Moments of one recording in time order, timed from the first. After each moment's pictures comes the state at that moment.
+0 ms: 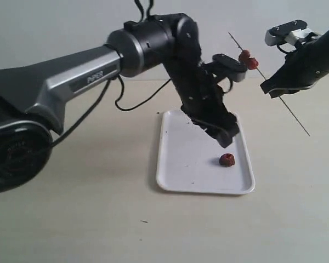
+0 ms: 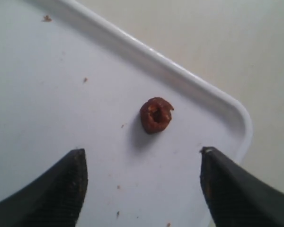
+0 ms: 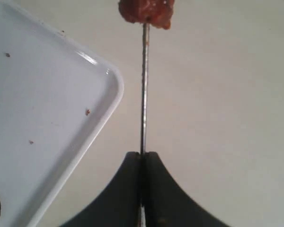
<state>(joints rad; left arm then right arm) -0.76 2.50 -2.35 -0.28 1.17 0.43 -0.15 1.98 -1.43 0.41 0.65 -0.75</state>
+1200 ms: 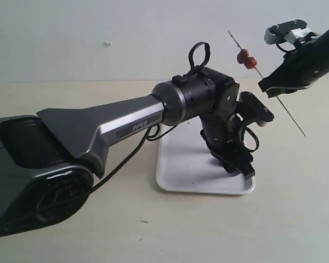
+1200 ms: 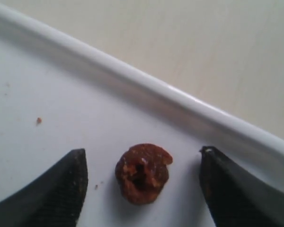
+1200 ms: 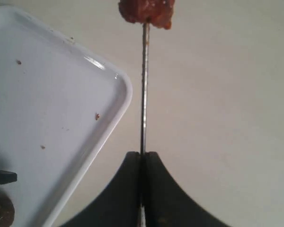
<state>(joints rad) -0.88 2.63 -2.35 -0.06 0.99 0.37 -0.15 1.98 -1.43 0.46 0.66 -0.76</state>
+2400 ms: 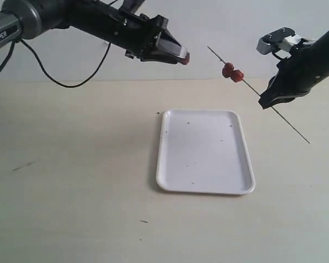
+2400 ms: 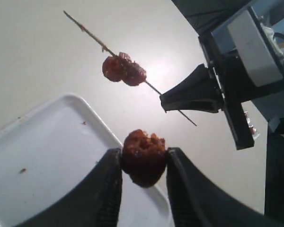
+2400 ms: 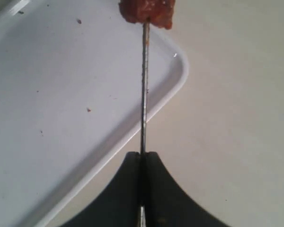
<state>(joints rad) -0.34 2.46 -2.35 -1.07 1.20 0.59 -0.15 1.98 -1.43 0.52 0.81 -0.98</state>
